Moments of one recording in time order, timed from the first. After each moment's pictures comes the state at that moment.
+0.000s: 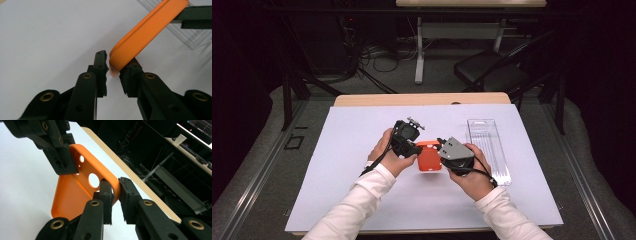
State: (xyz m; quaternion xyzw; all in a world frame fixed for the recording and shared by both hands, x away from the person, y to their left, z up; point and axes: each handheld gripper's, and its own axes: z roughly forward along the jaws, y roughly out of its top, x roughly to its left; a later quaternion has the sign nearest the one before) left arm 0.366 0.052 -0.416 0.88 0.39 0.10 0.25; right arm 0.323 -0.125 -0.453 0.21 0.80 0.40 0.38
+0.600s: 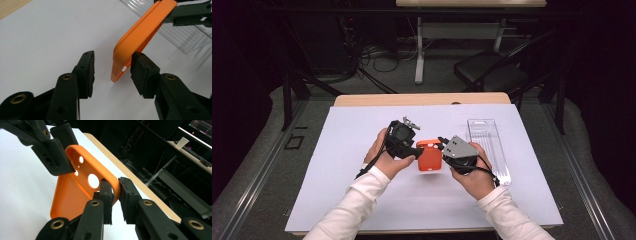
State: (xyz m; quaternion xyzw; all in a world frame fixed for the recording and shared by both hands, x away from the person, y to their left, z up) left arm 0.360 0.066 -0.414 0.87 0.37 0.11 0.30; right arm 0.327 -0.133 -0.453 0.21 0.80 0.43 0.37
